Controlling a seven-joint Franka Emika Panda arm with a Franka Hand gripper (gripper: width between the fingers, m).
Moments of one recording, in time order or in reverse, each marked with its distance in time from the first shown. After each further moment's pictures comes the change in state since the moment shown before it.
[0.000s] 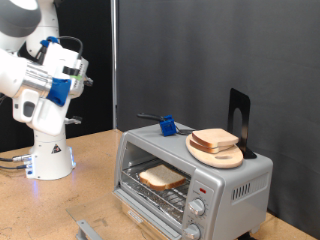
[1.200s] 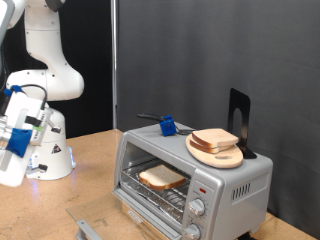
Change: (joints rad) arm -0.071 0.277 -0.083 0.044 0.050 0.088 -0.194
